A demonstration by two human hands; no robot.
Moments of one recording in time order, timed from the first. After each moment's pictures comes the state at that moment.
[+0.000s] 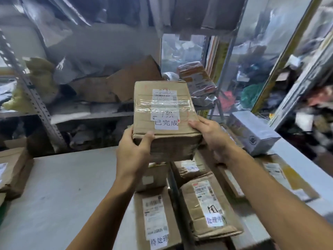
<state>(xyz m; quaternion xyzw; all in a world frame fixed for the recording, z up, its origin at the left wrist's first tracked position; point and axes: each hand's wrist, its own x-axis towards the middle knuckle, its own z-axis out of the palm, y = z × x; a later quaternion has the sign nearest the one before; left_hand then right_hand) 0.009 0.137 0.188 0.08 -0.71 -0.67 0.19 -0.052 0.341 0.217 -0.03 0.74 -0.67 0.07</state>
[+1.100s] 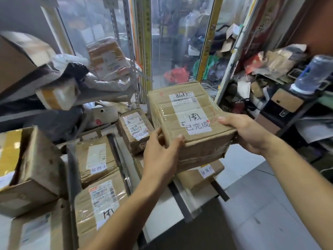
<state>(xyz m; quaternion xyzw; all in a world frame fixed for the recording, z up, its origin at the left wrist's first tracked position) -0.007 0.542 0.176 0.01 -0.70 -0.71 -0.05 -0.025 0.783 0.209 0.09 0.78 -0.62 0.07</state>
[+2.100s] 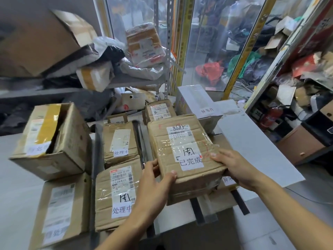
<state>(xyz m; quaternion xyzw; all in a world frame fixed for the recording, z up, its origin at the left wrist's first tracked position) 0.032 0.481 0.095 0.13 -0.74 -0.65 -0.08 -0.036 0.728 0.106 0.03 0.75 -0.63 0.21</state>
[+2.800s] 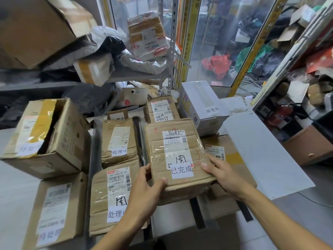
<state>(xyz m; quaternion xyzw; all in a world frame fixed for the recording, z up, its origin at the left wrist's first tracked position) 0.012 0.471 0.063 0.19 -0.75 -0.62 -0.09 -0.055 0.719 0.052 -0.03 0.77 -0.60 0.22</state>
